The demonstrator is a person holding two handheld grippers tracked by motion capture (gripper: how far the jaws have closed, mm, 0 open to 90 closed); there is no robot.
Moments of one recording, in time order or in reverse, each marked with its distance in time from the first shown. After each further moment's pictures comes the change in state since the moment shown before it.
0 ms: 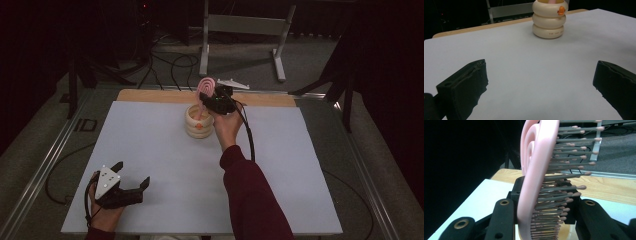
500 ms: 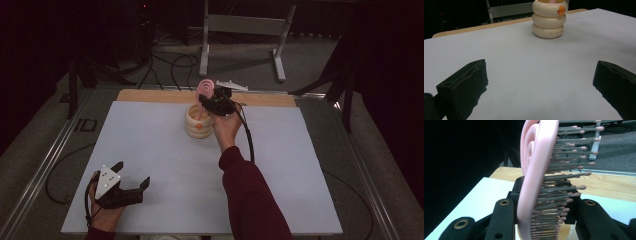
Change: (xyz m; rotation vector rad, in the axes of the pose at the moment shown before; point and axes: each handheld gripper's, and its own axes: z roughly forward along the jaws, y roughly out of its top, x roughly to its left) left arm 0.000 0.000 0.000 0.001 0.000 0.001; right arm 0.000 -0.005 0.004 0.013 -0.009 0.002
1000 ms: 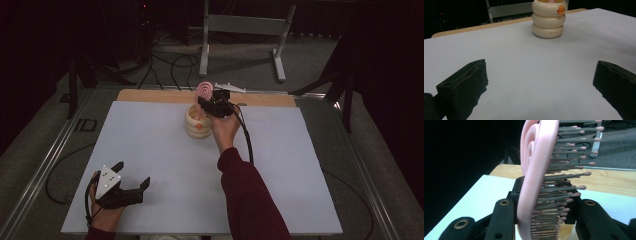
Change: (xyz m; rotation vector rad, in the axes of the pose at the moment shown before) left arm 0.000 0.000 0.000 0.000 -0.002 -0.001; right arm -0.001 -0.007 0.006 0.013 0.006 0.011
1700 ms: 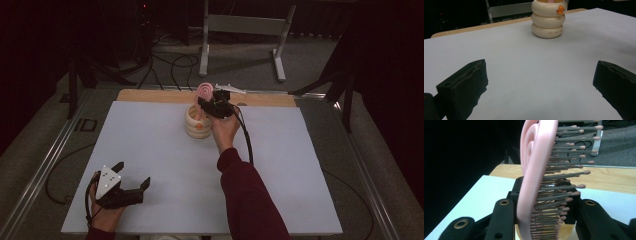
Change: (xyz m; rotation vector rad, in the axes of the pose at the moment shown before) left arm -0.001 0.000 0.000 0.001 -0.002 0.002; right arm -0.004 -0.004 0.004 -0.003 0.001 0.025
